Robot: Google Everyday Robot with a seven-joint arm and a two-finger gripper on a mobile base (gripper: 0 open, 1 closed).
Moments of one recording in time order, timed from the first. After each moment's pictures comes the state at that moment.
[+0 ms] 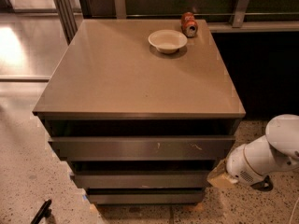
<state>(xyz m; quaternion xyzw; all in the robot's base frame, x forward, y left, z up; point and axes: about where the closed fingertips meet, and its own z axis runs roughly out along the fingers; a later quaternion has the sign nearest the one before) 0.392 -0.197 0.640 -0.48 0.84 0.19 0.15</state>
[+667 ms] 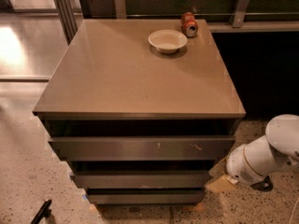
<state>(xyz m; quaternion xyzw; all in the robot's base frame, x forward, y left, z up) 0.392 -0.197 0.640 -0.48 0.84 0.19 0.15</state>
